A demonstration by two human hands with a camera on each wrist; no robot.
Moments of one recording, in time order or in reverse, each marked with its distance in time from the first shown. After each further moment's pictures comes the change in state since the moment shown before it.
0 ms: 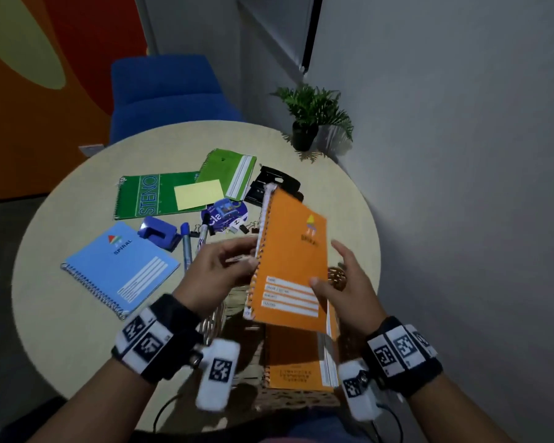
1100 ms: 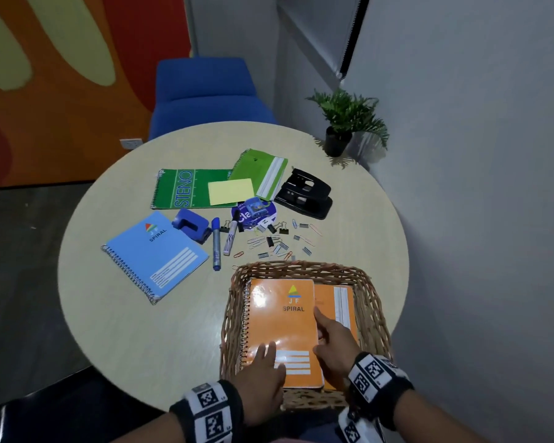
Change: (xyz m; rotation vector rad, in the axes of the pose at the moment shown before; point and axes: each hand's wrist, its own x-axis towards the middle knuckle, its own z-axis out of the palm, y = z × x) left_hand -0.068 -0.146 0.030 1.260 -0.629 -0.246; right_hand -0.006 0.092 0.075 -0.352 -0.392 0.217
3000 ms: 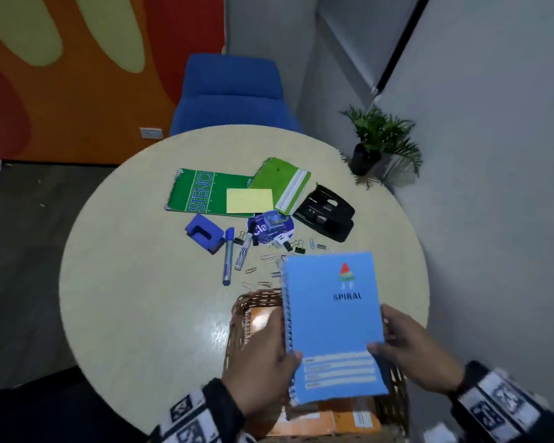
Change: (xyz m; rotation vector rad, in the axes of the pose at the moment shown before) left_hand -0.031 0.008 -0.096 -0.885 0.602 0.135; right_hand -0.028 -0.058 -0.131 0.073 -0.118 -0.310
